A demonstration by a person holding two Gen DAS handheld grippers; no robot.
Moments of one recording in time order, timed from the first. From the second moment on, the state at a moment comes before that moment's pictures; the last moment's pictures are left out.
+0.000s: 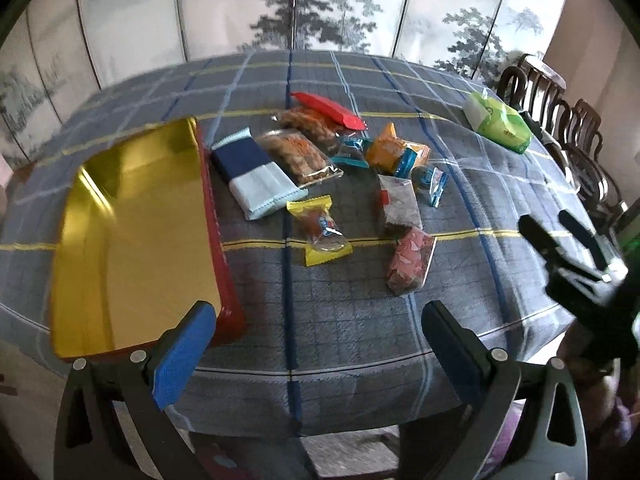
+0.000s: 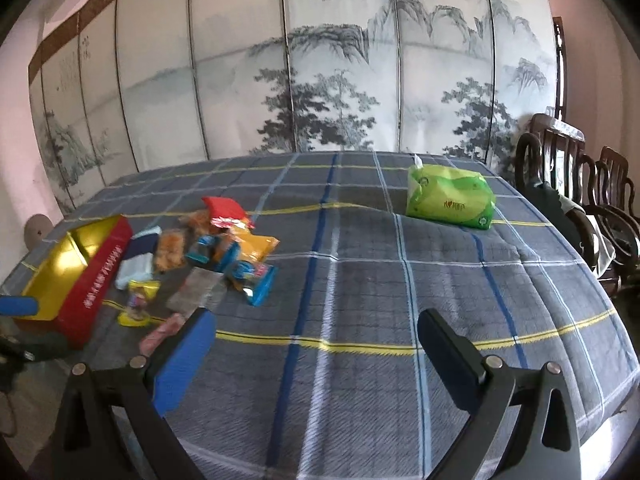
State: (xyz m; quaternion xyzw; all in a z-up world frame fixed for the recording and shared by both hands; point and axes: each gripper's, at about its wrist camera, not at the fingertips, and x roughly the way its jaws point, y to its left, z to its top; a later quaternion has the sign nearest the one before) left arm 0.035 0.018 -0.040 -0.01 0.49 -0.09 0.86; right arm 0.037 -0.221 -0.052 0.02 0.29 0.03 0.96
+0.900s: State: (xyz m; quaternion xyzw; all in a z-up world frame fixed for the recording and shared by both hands) left arm 0.143 0.007 -0.078 -0.07 0.59 -0.03 0.80; right arm 0.098 -0.255 -0.079 0.06 0.31 0.04 0.95
